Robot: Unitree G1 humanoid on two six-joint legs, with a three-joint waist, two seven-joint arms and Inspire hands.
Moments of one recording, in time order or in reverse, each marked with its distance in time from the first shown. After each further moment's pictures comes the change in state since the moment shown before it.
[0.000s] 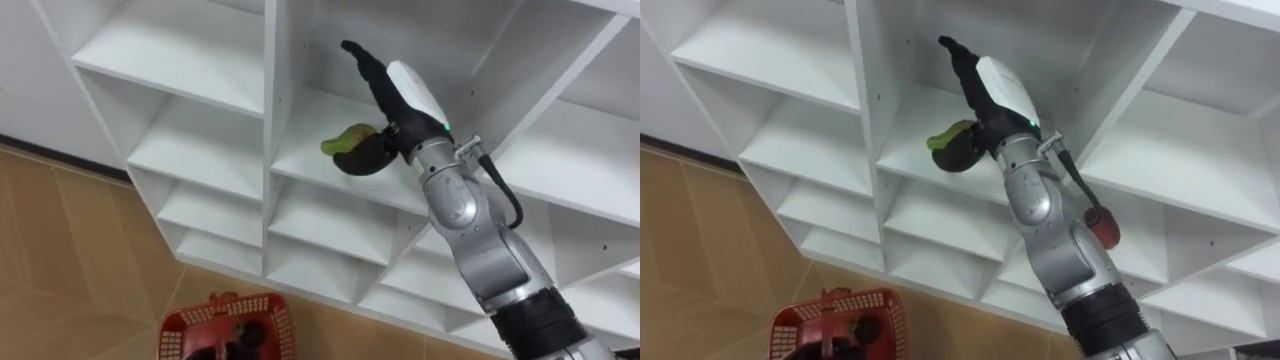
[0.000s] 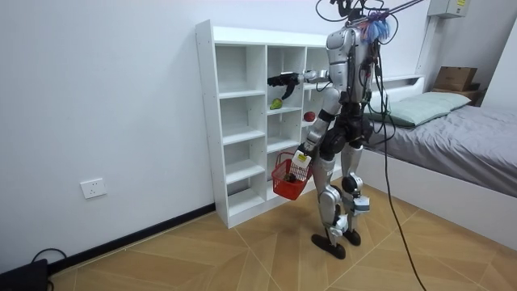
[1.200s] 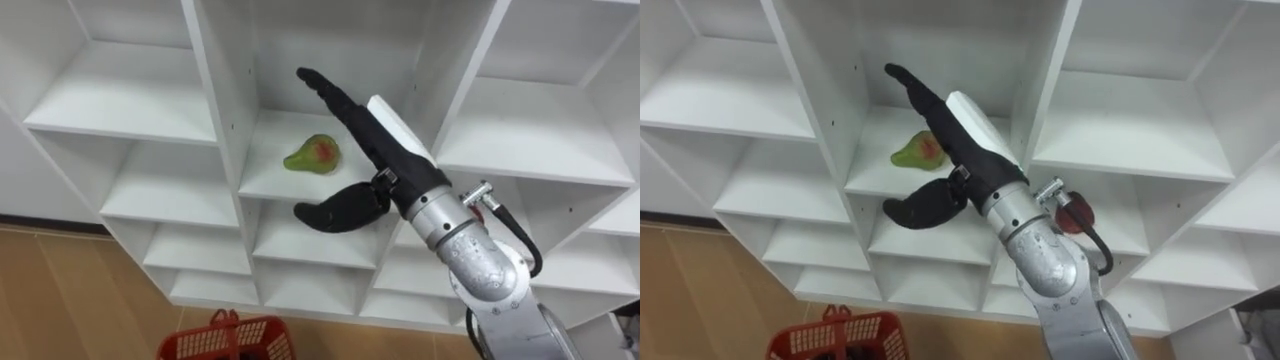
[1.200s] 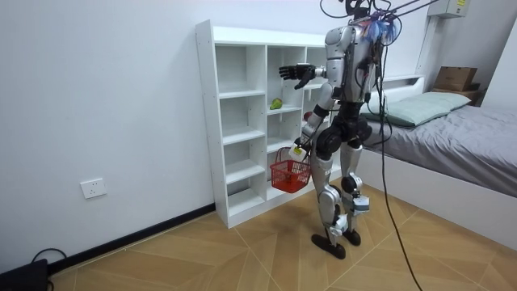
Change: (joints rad) left arm 0.005 -0.022 -0.060 0.015 -0.079 0.001 0.021; right arm 0.332 0.031 0.004 -0.521 0.177 0.007 0.254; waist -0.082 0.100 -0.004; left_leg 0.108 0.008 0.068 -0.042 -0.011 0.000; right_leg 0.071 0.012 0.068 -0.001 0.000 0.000
